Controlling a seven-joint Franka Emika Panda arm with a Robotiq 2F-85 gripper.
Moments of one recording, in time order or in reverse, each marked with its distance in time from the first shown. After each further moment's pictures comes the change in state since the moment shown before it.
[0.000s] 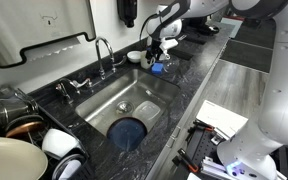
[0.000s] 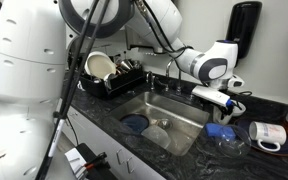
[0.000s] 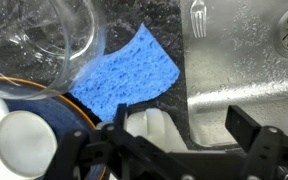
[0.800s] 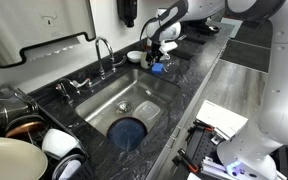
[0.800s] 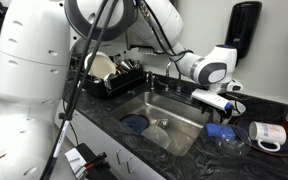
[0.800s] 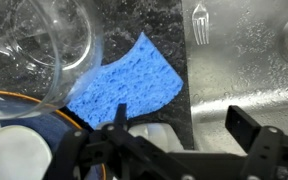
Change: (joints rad) arm 0.000 0.028 0.000 0.001 -0.006 0.003 0.012
